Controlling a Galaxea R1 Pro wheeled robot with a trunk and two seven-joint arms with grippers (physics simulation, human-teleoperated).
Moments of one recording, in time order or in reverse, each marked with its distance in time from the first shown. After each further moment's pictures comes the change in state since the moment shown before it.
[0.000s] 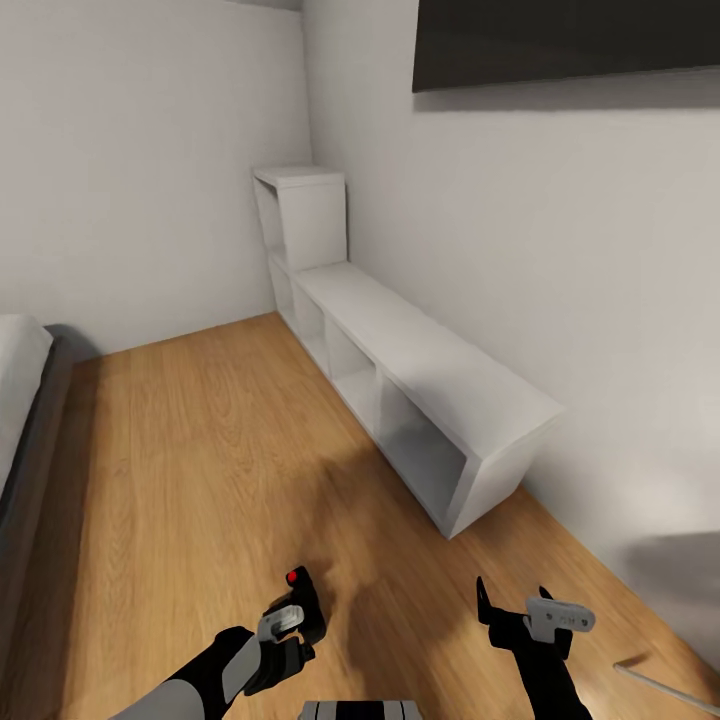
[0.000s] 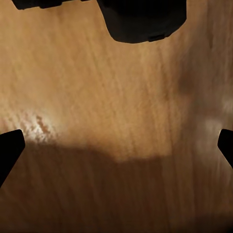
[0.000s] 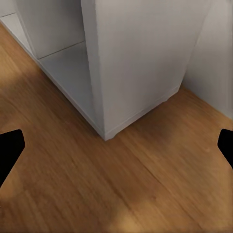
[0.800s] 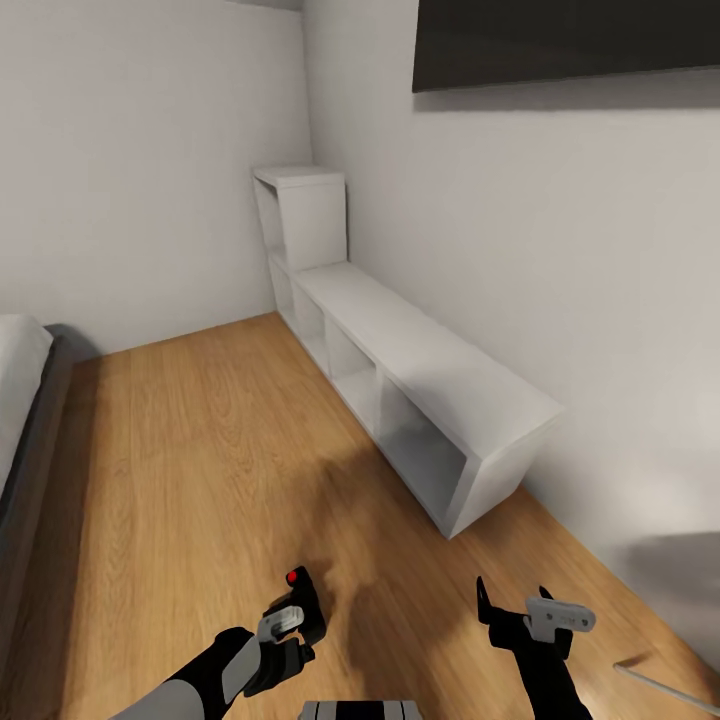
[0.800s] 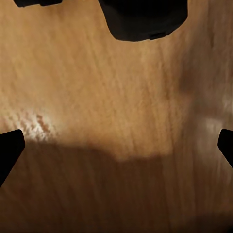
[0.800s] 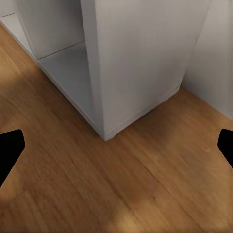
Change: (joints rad) left arm 0.000 0.000 0.000 0.003 0.000 0.000 0.000; right arm 0.000 0.000 0.000 0.000 0.000 0.000 0.000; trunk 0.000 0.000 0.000
